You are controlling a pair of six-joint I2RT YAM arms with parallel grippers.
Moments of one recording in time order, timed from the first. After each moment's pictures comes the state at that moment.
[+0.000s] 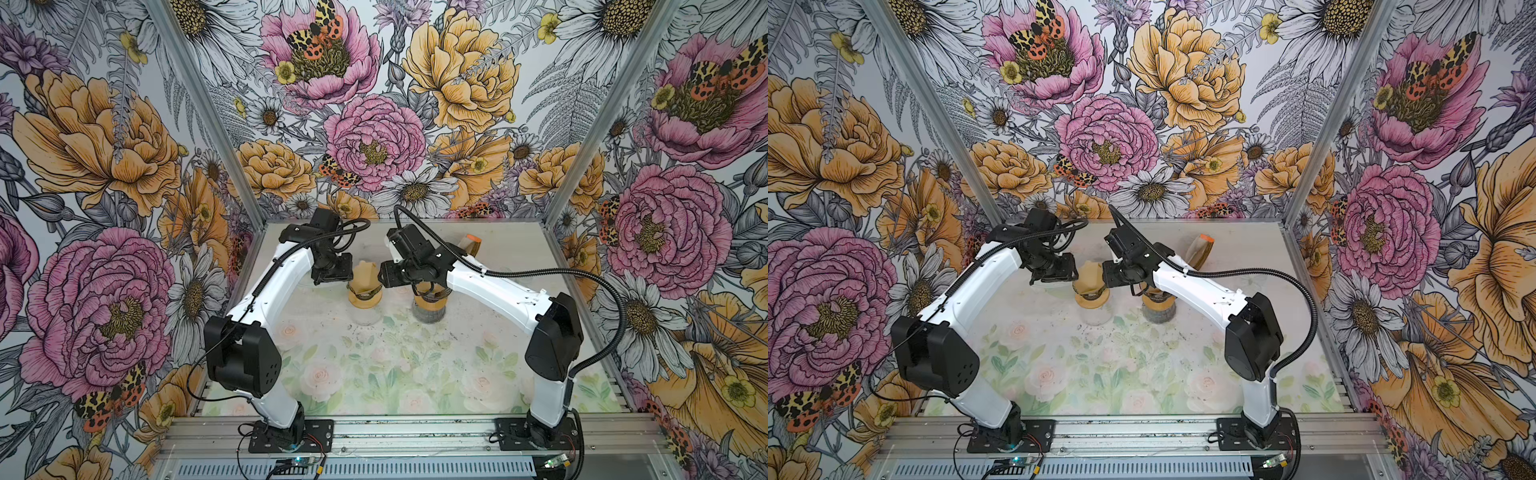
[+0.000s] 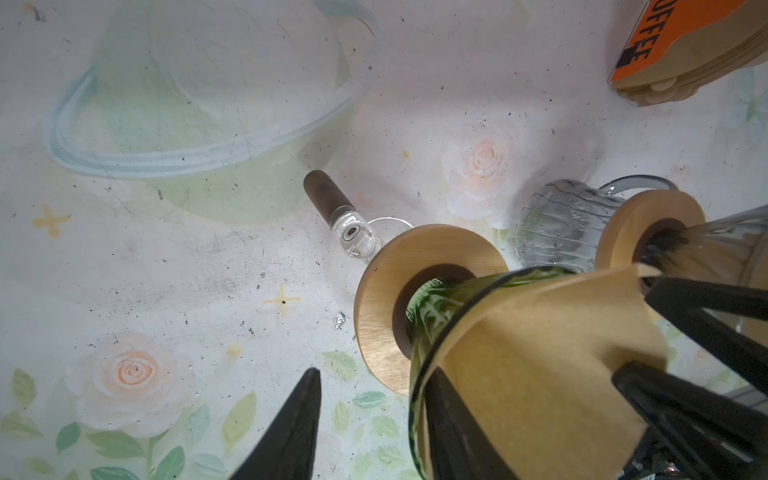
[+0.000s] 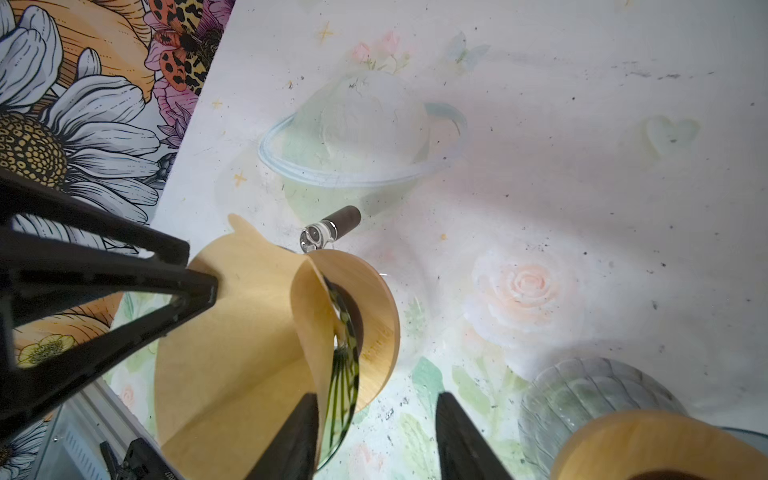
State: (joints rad) left arm -0.26 1.64 1.59 -1.15 0.15 -0.22; right arm 0.78 1.90 1.76 -0.75 -0.08 0.48
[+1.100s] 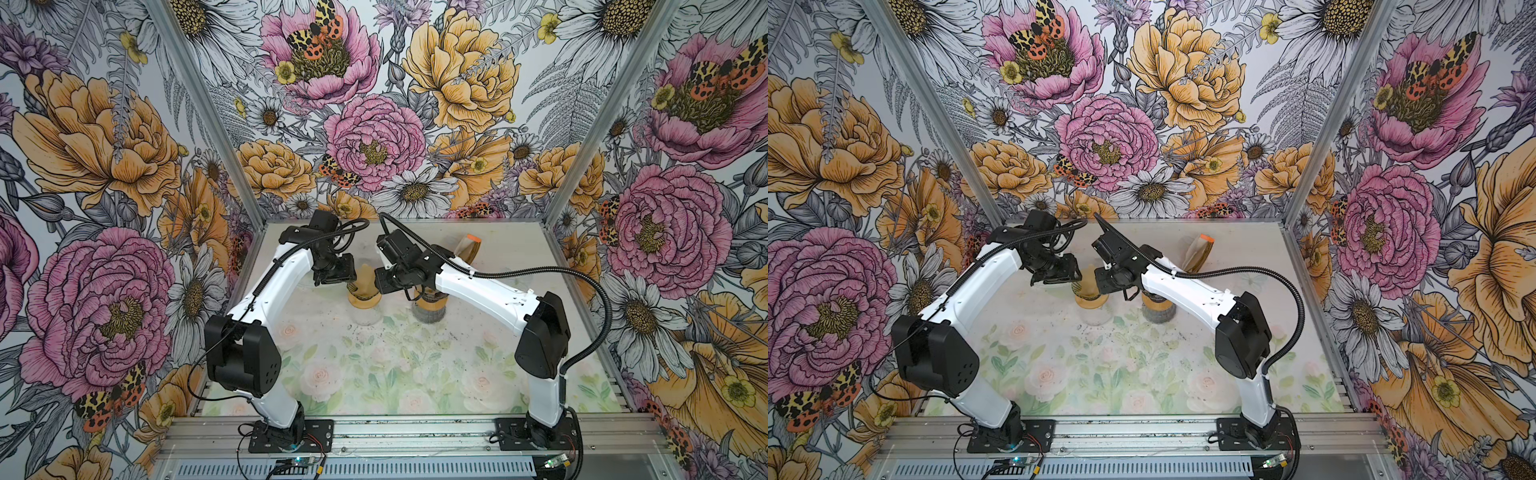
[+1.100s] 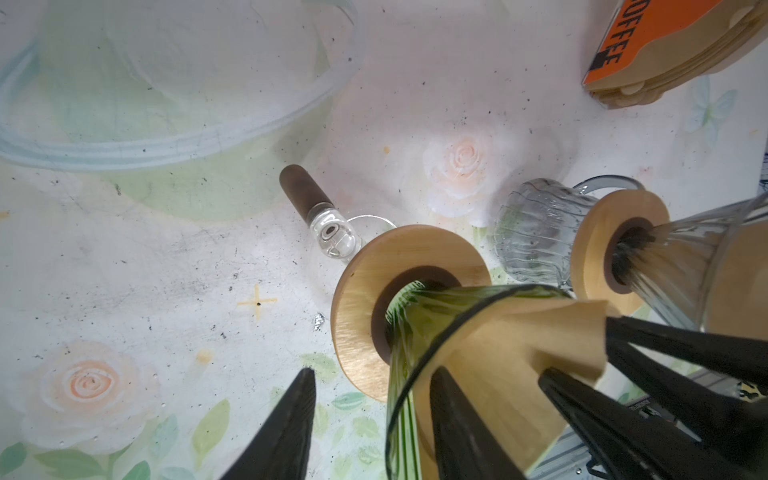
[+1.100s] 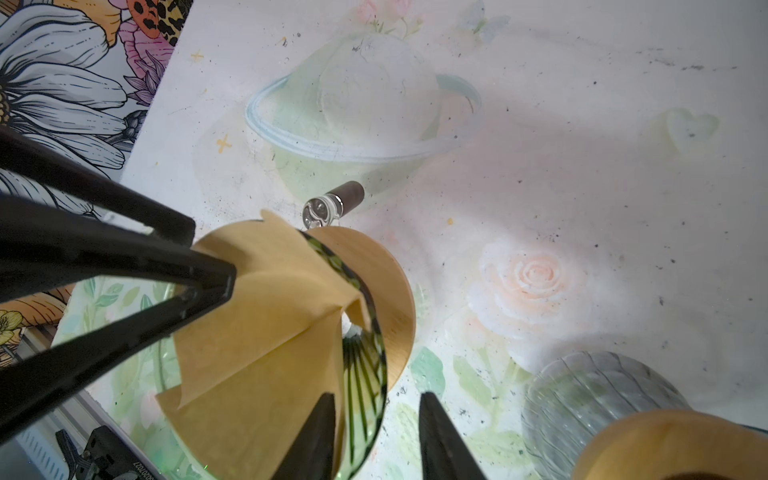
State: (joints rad) left arm -0.25 1.64 1.57 -1.13 0.22 -0.24; right arm 0.83 1.96 1.84 -0.84 -0.04 0.44
